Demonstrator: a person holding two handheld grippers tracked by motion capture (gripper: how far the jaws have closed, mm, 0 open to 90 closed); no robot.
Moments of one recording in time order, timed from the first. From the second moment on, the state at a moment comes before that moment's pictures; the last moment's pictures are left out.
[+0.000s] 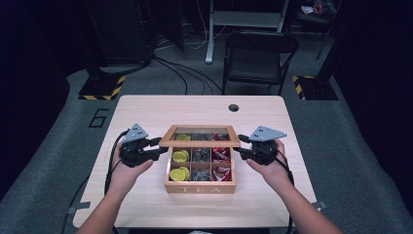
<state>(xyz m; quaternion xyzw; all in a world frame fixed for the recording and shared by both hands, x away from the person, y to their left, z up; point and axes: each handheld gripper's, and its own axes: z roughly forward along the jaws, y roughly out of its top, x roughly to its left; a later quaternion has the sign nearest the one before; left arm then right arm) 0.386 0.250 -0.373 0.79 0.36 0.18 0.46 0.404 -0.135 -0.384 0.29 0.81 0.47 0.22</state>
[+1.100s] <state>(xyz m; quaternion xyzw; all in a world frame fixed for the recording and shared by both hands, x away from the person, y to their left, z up) 0.362 0.250 -0.411 0.79 0.38 0.16 0.45 0.362 -0.141 -0.408 0.34 0.79 0.48 0.14</state>
